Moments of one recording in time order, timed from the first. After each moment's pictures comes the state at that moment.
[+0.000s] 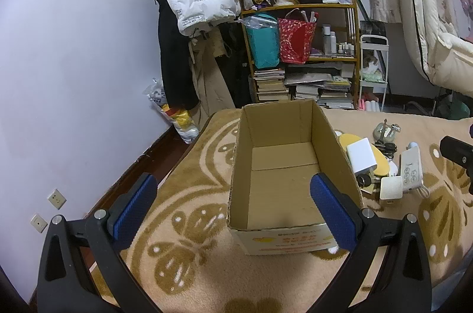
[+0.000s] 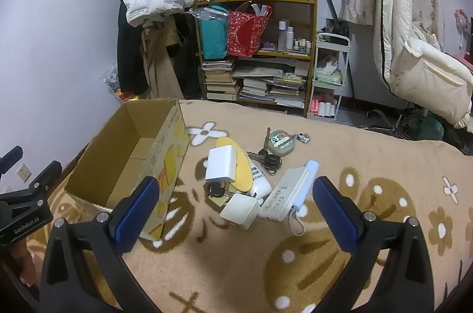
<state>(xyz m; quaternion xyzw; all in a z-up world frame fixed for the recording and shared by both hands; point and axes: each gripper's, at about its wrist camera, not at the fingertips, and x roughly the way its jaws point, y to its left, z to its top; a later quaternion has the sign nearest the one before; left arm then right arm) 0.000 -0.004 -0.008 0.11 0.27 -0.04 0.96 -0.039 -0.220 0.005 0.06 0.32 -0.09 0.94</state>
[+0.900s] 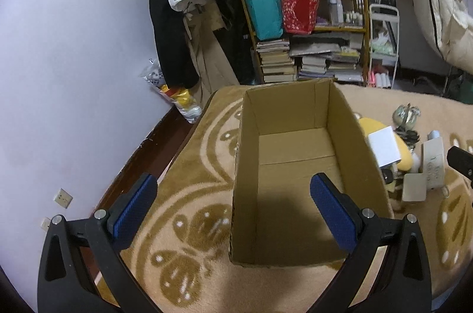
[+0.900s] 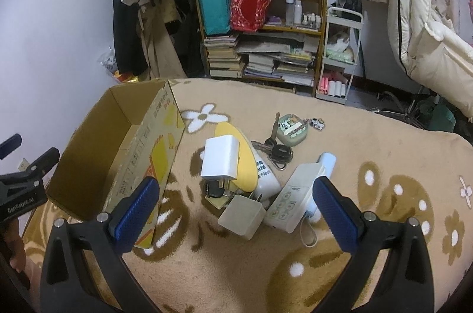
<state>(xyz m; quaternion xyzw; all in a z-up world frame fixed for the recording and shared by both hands) 0.064 -0.014 -0.023 0.15 0.34 -0.02 0.93 0.017 -0.238 -0.019 0.07 0.39 -0.07 0.91</state>
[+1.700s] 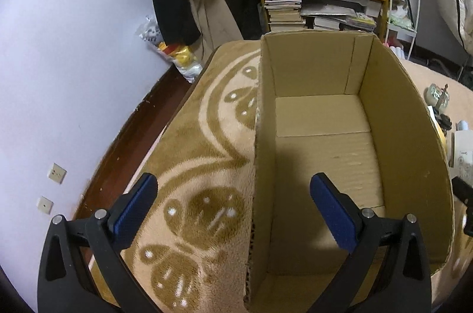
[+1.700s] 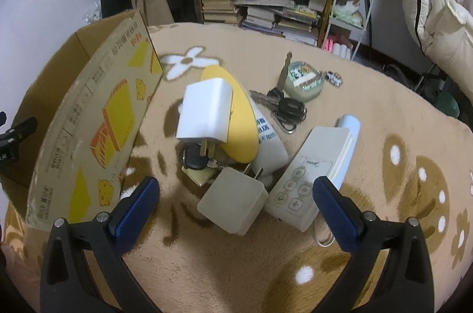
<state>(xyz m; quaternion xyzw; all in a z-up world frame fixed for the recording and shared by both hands) 0.124 0.003 -0.073 0.13 0.44 0.00 0.89 0.060 -0.242 -0.091 0.05 0.49 -0.07 0.87</state>
